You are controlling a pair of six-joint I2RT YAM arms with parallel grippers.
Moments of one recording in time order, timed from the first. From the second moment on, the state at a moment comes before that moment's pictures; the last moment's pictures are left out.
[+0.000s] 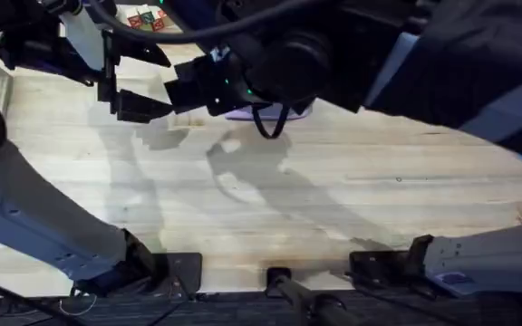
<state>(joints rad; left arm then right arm) 0.39 1.92 1.42 -1.28 0.98 1.94 1.00 1.67 1.58 -0.88 0.37 0.55</state>
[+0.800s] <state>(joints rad) 0.39 1.92 1.42 -1.28 0.98 1.94 0.99 1.78 1.58 -0.84 0.37 0.59</state>
